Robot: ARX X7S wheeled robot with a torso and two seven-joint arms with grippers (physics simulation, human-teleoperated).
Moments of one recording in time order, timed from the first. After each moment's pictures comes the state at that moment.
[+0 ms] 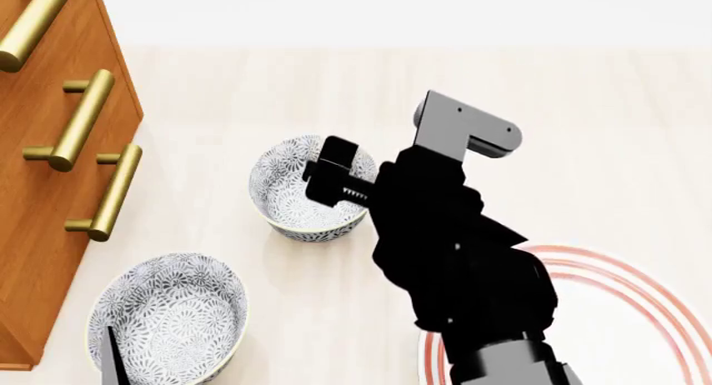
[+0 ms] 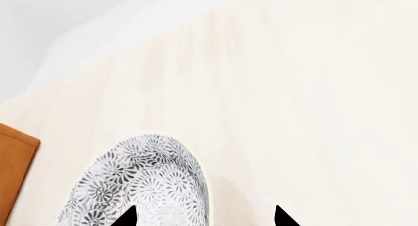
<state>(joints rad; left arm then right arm) 0.07 -0.25 0.28 0.11 0.16 0.54 -0.49 1.18 0.03 -0.37 0.93 0.91 0.55 0.35</state>
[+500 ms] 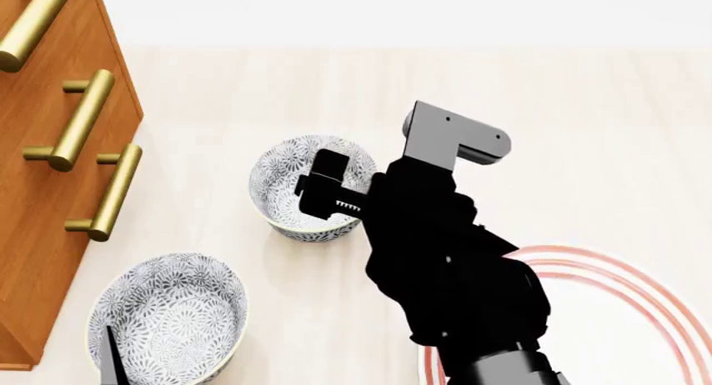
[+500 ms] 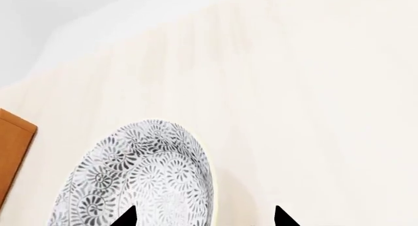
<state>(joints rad) 0.07 -0.26 0.29 0.11 0.15 0.53 -0.50 1.15 0.04 -0.44 0.90 0.94 0.54 0.37</state>
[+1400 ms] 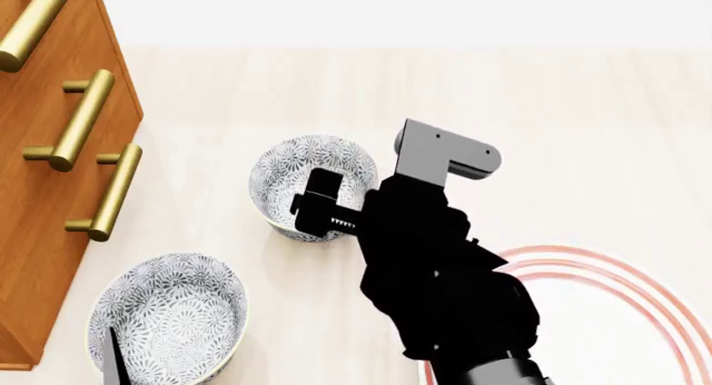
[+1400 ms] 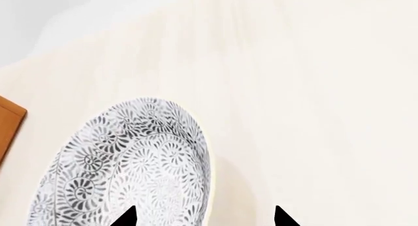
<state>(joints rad) 0.06 -0.28 0.31 0.10 0.14 0.53 -0.52 1.14 0.03 -0.52 0.94 0.99 0.49 0.35</state>
